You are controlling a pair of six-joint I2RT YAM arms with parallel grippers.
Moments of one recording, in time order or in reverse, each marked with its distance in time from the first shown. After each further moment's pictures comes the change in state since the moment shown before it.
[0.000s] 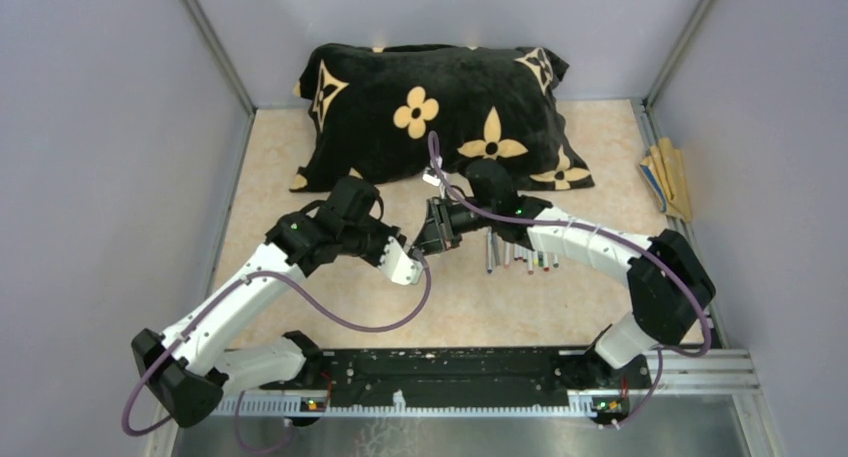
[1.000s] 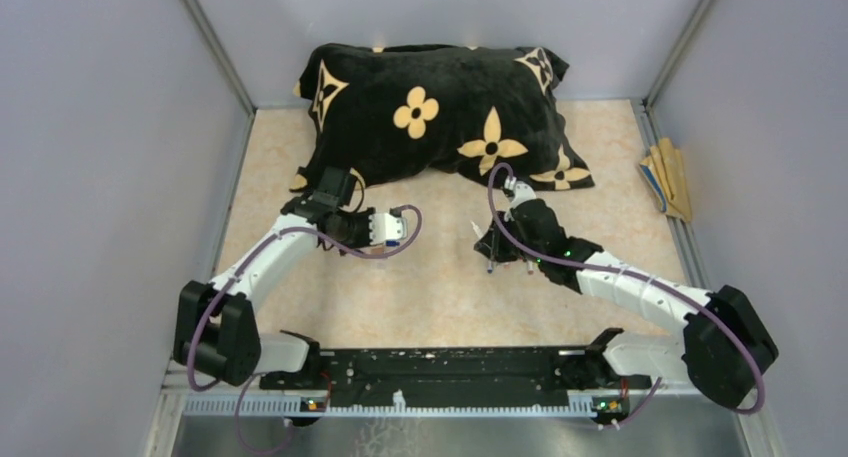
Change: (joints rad) left arm 0.339 0.228 -0.127 0.152 0.119 -0.227; right arm -0.080 -0.389 -0.402 -0.109 0.737 -0.108
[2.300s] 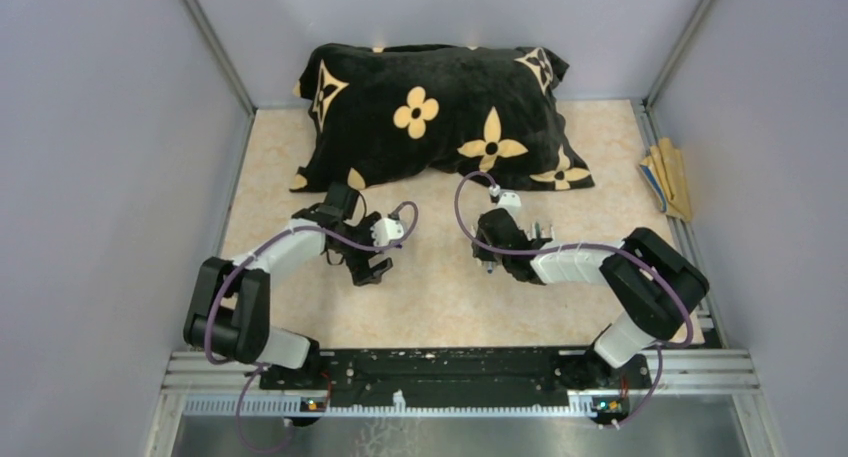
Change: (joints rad) left arm 0.038 0.132 -0.191 0.193 0.170 -0.272; right arm 0.077 0.425 -0.005 0.293 0.431 0.121
